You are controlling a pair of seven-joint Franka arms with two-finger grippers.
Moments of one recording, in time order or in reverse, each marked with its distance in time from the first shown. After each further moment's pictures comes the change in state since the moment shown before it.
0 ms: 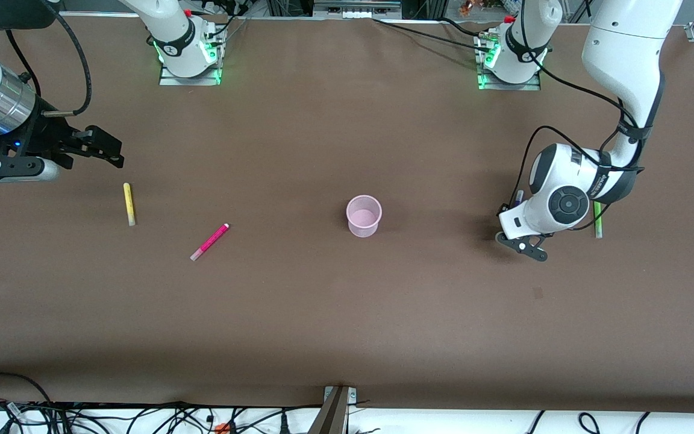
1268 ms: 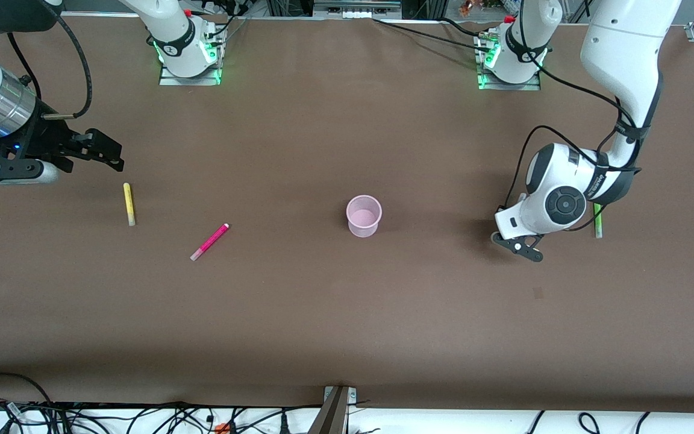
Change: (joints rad) left arm 0.007 -0.031 -0.058 0.046 -0.066 -0.037 -0.001; right arm 0.000 0.007 0.000 0.000 0.000 0.024 0.000
